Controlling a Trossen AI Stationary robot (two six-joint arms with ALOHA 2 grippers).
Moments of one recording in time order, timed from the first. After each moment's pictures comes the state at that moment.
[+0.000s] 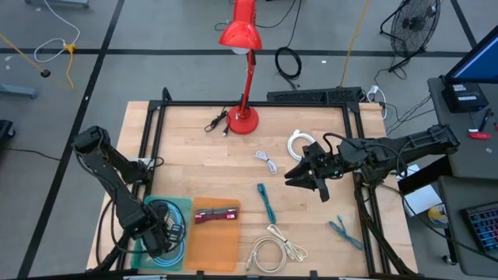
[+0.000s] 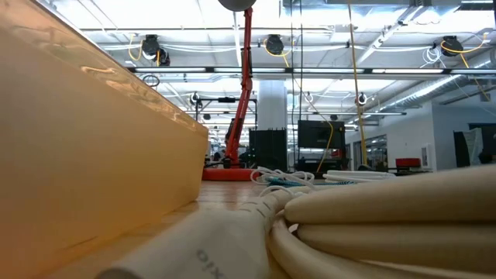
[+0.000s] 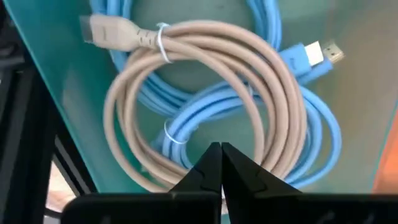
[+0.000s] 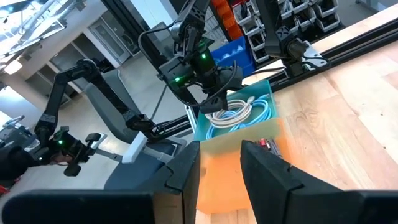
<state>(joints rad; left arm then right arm) -0.95 1.46 1.01 -1.03 0.15 -2.34 0.26 1.05 1.04 -0.16 0.00 0.60</state>
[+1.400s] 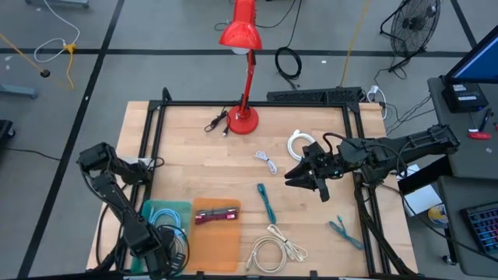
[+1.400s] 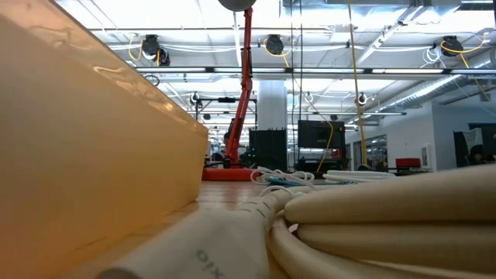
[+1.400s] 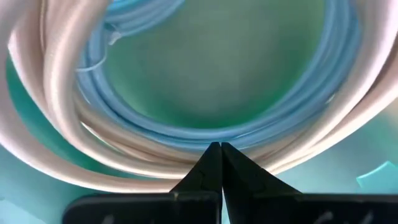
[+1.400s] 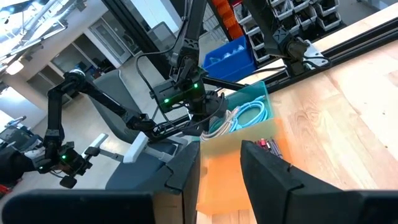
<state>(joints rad) -1.04 1.68 1.01 -0.57 0.25 -2.34 0.26 1.05 1.04 -0.16 0.00 0.61</state>
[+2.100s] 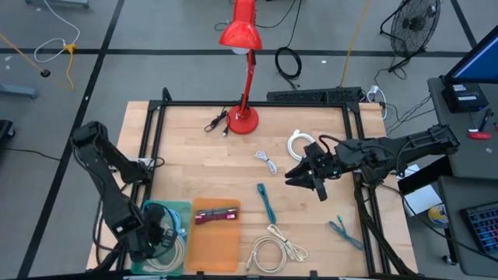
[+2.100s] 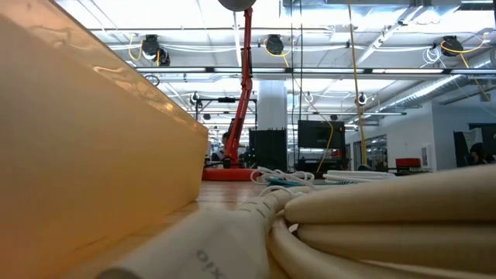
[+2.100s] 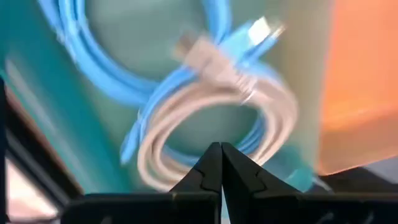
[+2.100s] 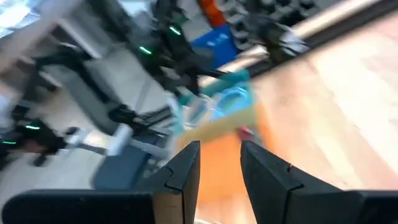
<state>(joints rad) -1.05 1.38 1.01 -0.94 -0.01 -2.37 0.25 1.05 1.04 -0.24 0.03 0.62</state>
